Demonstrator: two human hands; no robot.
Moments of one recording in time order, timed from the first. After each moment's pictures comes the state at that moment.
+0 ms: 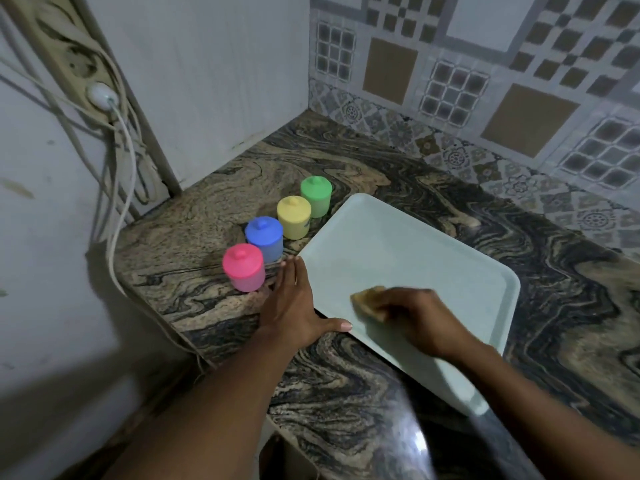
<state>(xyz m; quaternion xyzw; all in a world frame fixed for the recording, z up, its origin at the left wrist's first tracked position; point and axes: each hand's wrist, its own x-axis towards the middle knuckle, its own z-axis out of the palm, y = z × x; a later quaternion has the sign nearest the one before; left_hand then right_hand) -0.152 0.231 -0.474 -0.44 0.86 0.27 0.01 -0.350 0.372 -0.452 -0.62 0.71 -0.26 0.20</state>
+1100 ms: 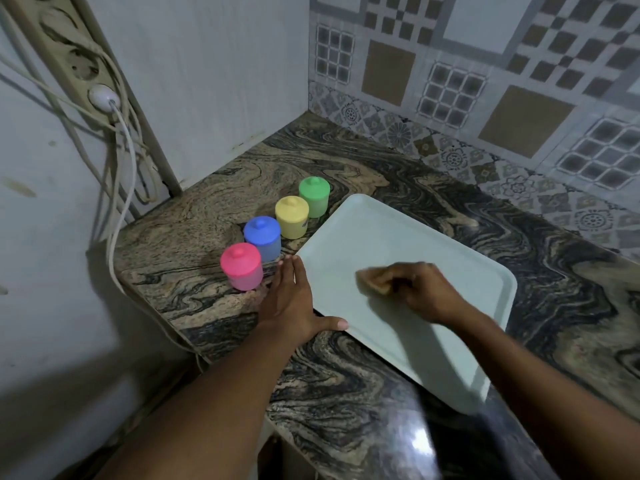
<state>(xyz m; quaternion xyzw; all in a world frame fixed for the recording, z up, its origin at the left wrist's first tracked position) -0.157 0.230 -0.471 -0.45 0.86 0.25 0.04 -0.381 0.342 -0.443 -0.59 0.73 -0.26 0.22</state>
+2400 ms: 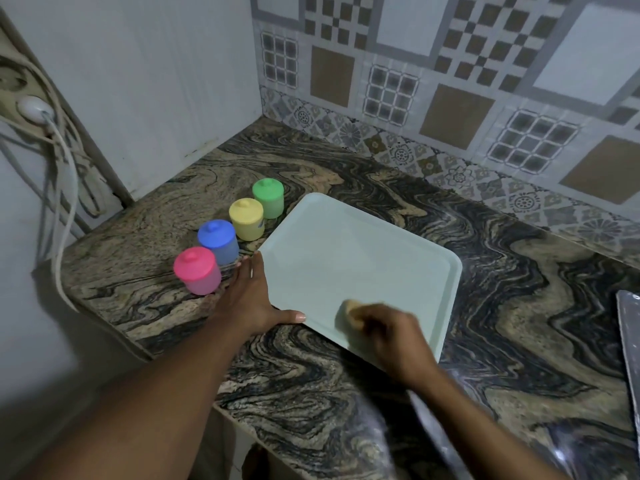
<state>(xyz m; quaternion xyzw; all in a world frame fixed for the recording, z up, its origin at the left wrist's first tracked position) -0.157 0.223 -0.460 -0.43 0.86 0.28 0.03 -0.327 0.435 -0.462 -0.47 0.80 -0.34 0.17</state>
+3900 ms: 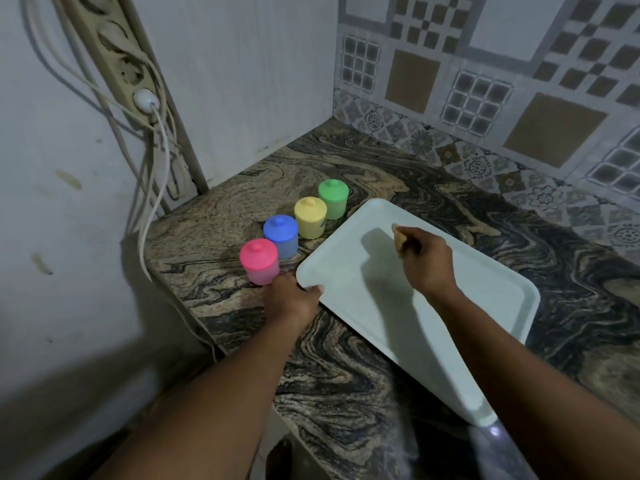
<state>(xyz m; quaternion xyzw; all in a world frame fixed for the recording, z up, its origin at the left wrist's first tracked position) -0.155 0.230 -0.473 -0.66 0.58 0.44 -0.19 -0.376 0.291 -0.454 -0.42 0.80 -0.42 0.13</state>
